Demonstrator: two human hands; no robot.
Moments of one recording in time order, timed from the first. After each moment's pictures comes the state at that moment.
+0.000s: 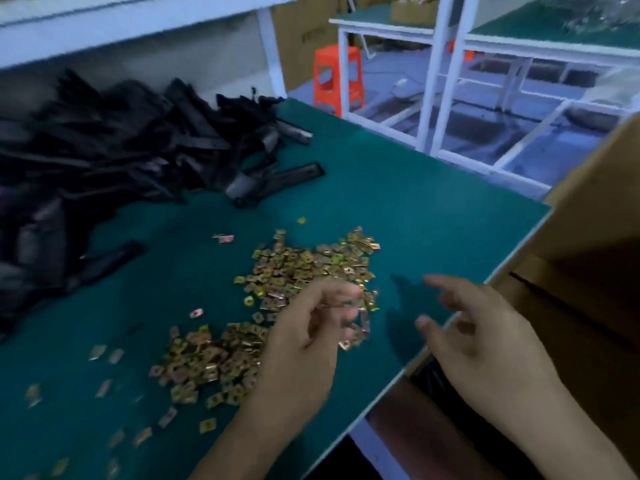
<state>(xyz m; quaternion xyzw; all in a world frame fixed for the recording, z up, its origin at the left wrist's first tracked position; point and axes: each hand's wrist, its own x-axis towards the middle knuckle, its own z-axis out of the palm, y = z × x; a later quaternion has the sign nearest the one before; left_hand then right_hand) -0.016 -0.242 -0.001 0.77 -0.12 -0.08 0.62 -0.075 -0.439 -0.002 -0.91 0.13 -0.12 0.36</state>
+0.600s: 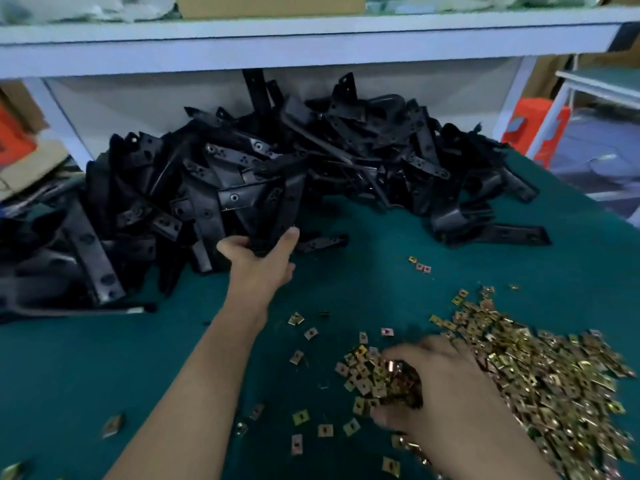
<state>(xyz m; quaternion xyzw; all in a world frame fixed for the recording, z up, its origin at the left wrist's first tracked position) 0.087 0.013 0.000 0.65 0.31 0.14 0.68 0.021 -0.230 0.009 -0.96 -0.15 0.16 0.16</state>
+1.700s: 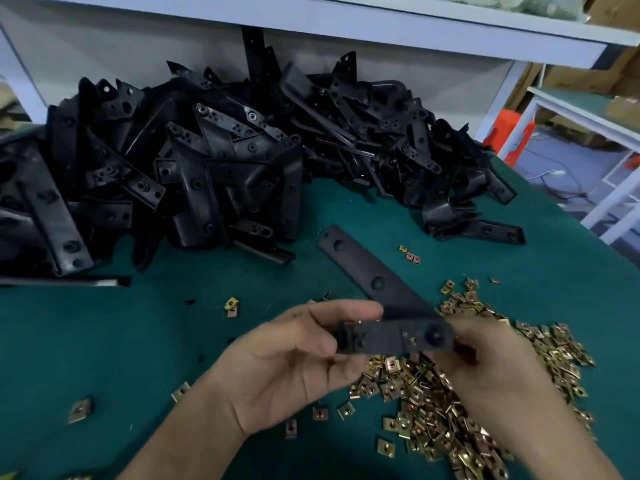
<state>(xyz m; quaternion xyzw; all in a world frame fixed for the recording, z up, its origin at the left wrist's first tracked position) -0.004 -0.019 -0.009 0.25 -0.09 -0.27 0.92 0.027 -0.256 0.017 -0.94 -0.09 0.04 0.32</state>
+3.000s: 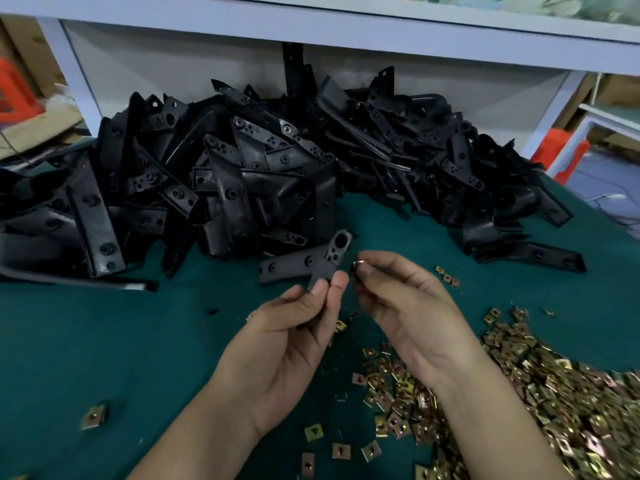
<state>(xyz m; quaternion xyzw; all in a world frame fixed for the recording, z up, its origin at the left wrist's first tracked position) 0.012 -0.015 -0.007 0.16 0.16 0.03 0.97 0.093 -0.151 -0.002 -0.52 -0.09 0.22 0.82</state>
